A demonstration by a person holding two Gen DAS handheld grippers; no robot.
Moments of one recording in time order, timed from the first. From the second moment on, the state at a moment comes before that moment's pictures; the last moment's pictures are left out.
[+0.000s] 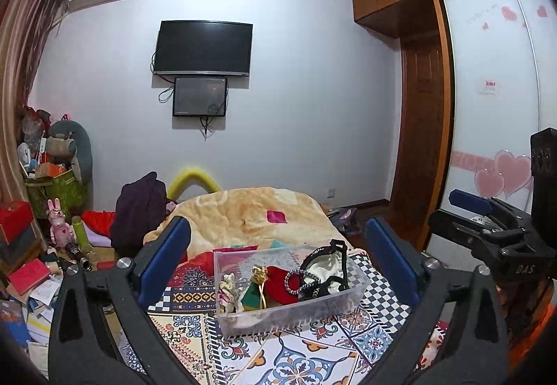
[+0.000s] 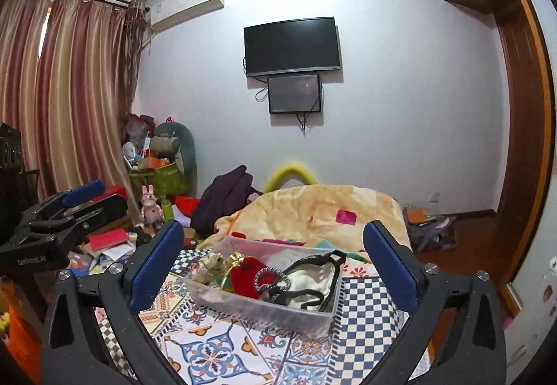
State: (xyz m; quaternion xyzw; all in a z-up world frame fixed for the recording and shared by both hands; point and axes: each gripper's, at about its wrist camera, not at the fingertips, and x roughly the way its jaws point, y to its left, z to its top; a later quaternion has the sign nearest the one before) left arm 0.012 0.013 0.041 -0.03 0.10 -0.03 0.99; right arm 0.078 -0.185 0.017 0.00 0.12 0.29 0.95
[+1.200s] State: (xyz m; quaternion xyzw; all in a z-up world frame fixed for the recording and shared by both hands) left arm 0.015 0.008 0.029 -0.03 0.12 -0.02 0.99; right arm 0.072 -0.184 0.007 0.00 0.12 0.29 0.95
